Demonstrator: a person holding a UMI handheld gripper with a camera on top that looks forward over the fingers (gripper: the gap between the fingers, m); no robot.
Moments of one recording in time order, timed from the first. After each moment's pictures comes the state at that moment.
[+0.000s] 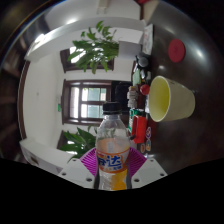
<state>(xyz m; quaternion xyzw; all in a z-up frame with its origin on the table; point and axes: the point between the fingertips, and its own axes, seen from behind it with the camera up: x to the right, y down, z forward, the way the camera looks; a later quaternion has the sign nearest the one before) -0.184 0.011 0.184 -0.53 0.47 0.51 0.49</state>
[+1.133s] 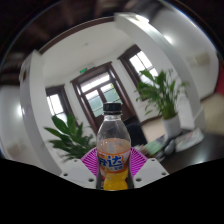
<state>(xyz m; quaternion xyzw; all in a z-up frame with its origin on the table) -0.104 0.022 0.313 -0.69 0.17 0.15 0.69</state>
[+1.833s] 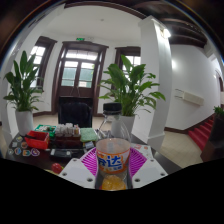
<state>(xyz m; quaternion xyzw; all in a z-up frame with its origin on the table) 0.119 0.046 0.154 -0.77 0.12 -0.17 0.61</state>
